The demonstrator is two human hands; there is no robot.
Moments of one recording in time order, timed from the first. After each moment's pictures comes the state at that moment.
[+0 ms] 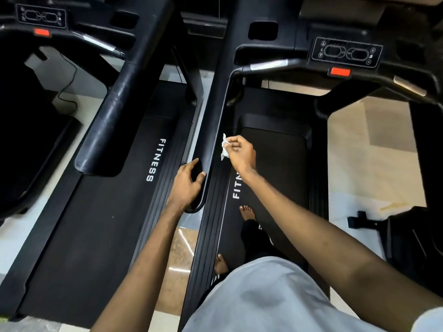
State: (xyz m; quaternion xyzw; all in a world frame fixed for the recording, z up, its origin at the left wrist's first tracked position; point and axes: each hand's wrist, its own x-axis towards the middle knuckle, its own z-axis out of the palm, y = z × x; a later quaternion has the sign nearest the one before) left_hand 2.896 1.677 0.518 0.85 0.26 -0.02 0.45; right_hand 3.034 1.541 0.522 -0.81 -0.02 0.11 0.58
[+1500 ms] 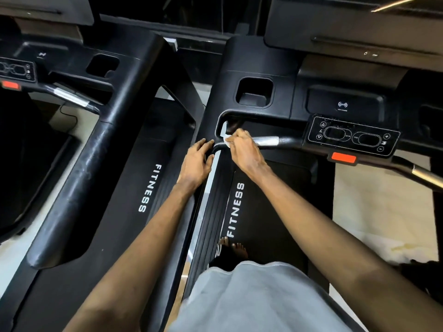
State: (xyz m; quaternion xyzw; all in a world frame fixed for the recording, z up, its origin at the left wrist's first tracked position) left_hand 3.264 1.718 0.536 0.92 0.18 0.04 0.33; right_hand 3.365 1.567 0.566 -0.90 -0.33 0.04 0.27
